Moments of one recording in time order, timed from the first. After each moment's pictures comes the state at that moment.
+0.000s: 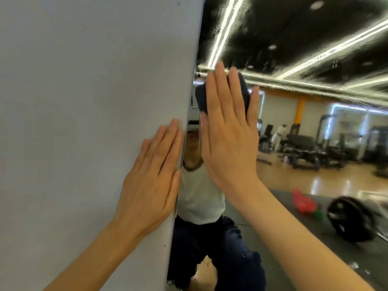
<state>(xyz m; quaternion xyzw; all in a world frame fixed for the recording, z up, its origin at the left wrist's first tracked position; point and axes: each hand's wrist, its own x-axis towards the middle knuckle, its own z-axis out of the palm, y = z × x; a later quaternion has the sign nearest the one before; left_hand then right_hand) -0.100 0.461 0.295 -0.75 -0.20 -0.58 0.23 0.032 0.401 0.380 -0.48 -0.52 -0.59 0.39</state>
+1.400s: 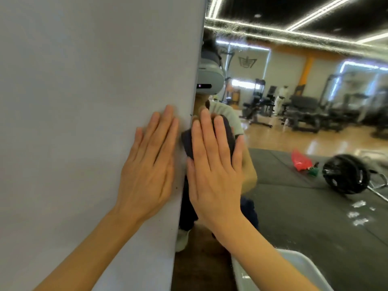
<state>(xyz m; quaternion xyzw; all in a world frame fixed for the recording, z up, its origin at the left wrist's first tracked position) -0.113 0.465 0.218 -0.77 -0.20 -0.57 0.21 0.008 0.393 0.225 -0.53 -0.56 -0.52 0.37</state>
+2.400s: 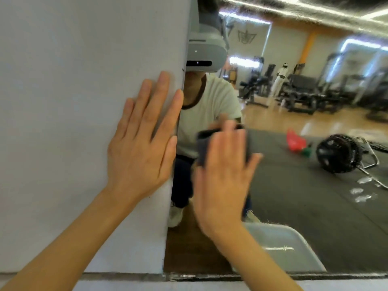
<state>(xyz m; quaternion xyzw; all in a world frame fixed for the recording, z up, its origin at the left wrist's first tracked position) -0.102 0.463 0.202 -0.74 -0.23 -0.57 0.28 0.029 0.385 0.160 -0.60 -0.52 -0.48 0.38</state>
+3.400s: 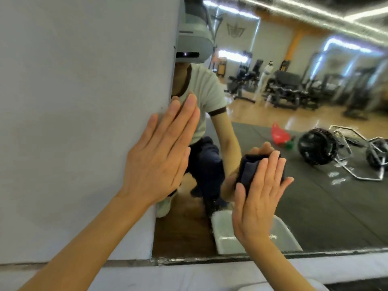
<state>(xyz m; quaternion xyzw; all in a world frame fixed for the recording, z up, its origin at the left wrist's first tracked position) -0.073 0.447 0.164 -0.77 -0.19 -0.55 0.28 0.105 0.330 0.101 -0.63 -0.51 -0.43 0.39</state>
